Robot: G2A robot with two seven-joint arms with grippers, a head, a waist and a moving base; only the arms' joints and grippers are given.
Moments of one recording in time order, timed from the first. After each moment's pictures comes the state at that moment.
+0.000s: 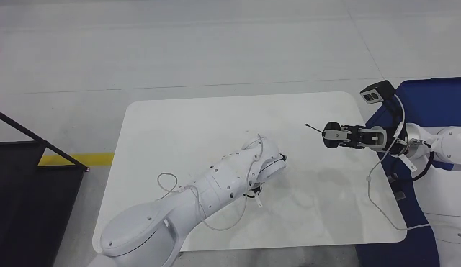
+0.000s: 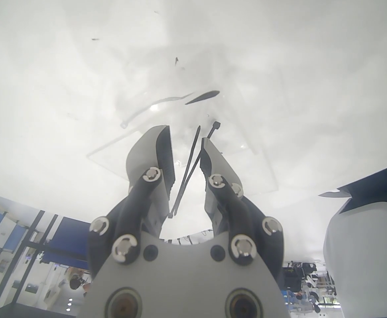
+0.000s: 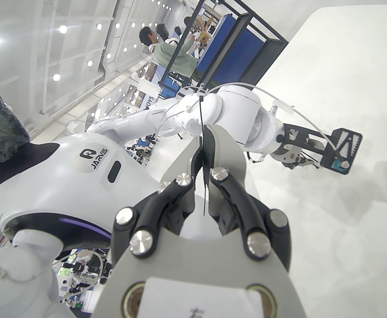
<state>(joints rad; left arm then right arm) 0.43 -1.74 -0.30 -0.86 0.85 -0.10 -1.49 -1.07 -0.93 1.63 -1.53 0.57 -0.27 1.50</state>
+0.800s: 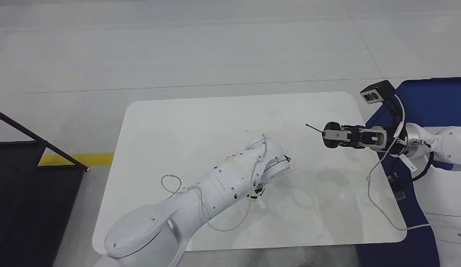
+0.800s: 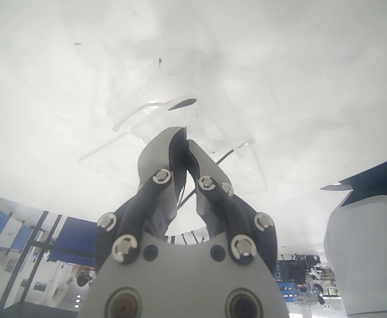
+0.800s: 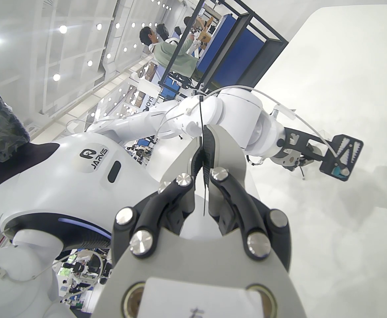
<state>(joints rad) 0.44 -1.77 -0.34 -0.88 0.88 -0.12 -1.52 -1.07 -0.93 1.63 -1.53 0.57 -0.27 1.50</state>
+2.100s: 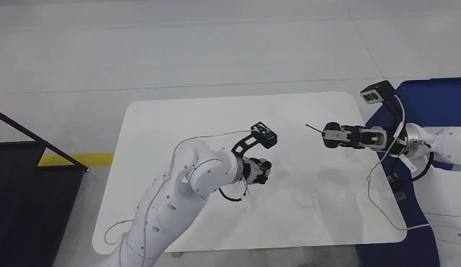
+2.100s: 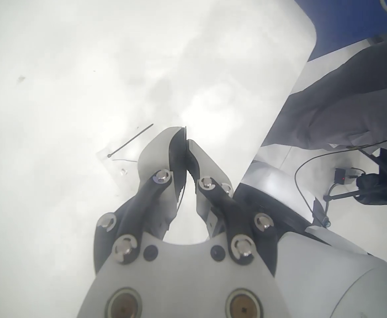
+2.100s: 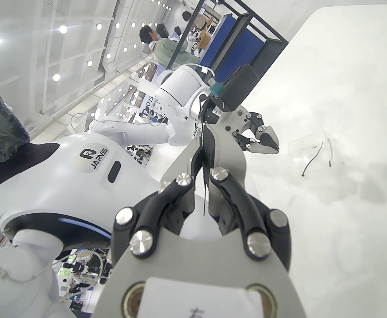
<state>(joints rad) 0.89 -1.46 -0.92 -1.68 0.79 -0.15 -1.29 -1.07 -0.93 1.63 -1.53 0.57 -0.27 1.50</state>
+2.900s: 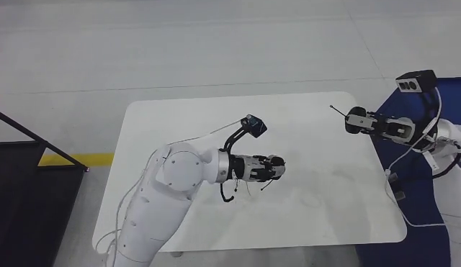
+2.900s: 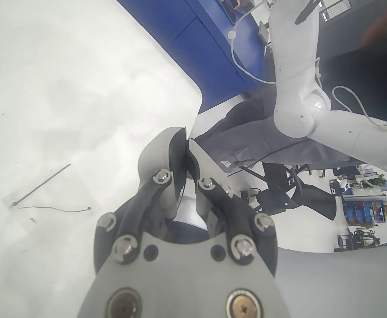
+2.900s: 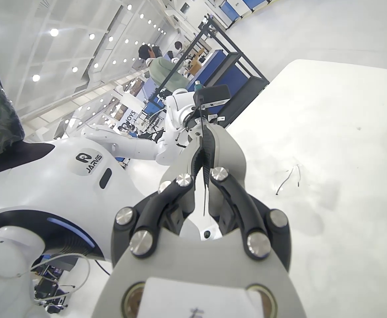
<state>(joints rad) 0.96 -1.45 -1.06 -1.70 0.33 -0.16 -1.19 -1.09 -0.91 1.75 -1.55 0.58 -0.37 1.44</state>
